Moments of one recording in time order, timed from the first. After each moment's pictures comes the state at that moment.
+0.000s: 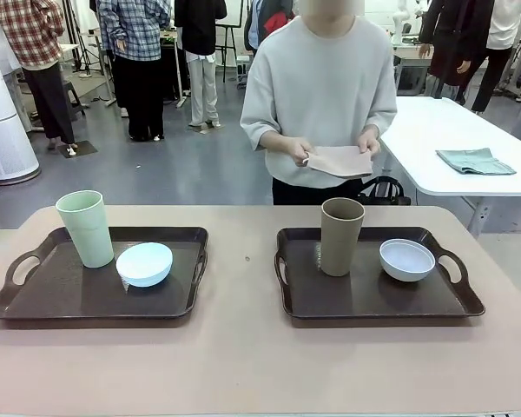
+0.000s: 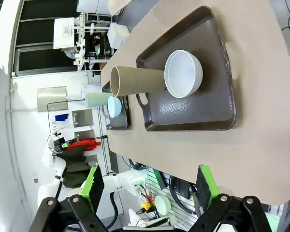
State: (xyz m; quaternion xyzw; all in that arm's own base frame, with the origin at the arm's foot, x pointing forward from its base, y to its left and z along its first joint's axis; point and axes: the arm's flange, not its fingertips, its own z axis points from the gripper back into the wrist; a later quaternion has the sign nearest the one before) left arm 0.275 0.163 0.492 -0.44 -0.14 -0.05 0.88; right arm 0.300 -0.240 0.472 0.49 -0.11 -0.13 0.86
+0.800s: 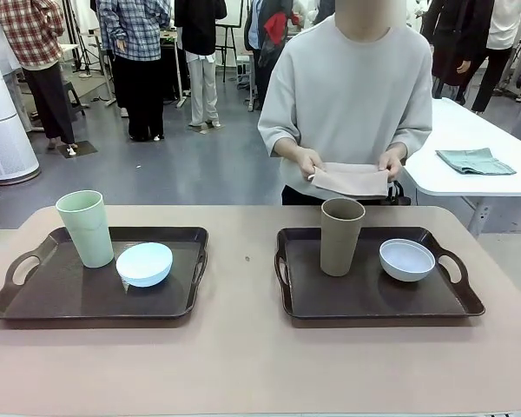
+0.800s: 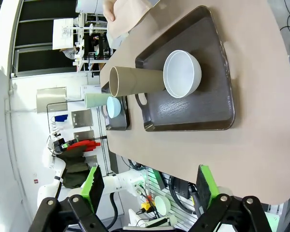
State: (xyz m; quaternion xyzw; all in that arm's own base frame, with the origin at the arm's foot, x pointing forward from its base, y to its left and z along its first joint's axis) left arm 0.274 0.164 0.491 -0.44 -0.13 -0.04 0.89; right arm 0.300 -0.241 0.472 0.48 -0.11 -0.14 0.86
